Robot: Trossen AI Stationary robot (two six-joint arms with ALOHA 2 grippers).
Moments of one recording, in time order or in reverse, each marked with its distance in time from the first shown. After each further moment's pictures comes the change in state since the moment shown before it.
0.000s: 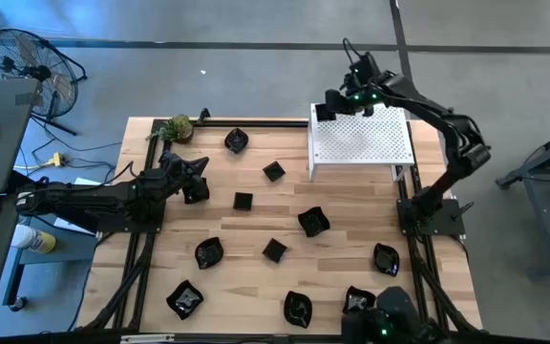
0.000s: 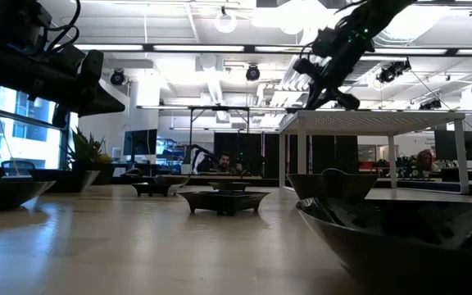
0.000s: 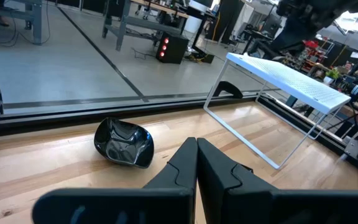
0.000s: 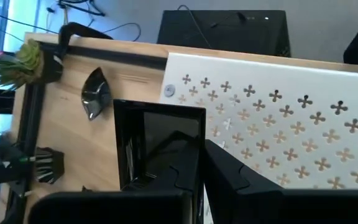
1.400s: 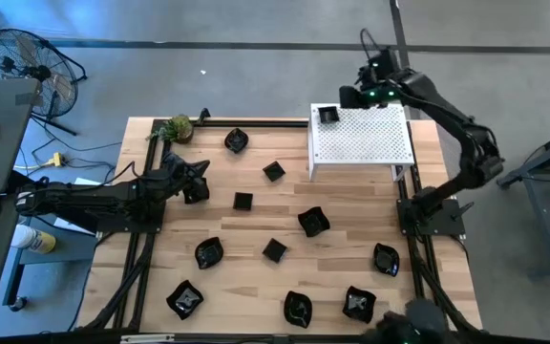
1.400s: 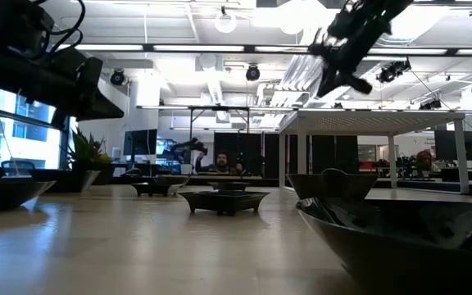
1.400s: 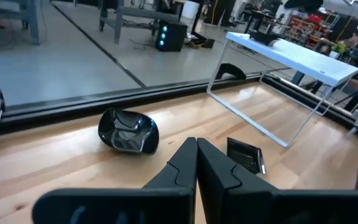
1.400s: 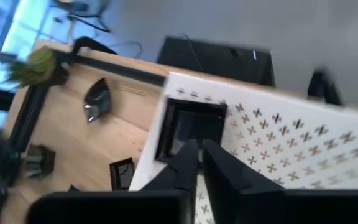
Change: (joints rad) left arm 0.000 0.000 0.000 -0.053 0.033 0.060; right arm -0.039 -0.168 -0.005 -0.052 0.031 -0.186
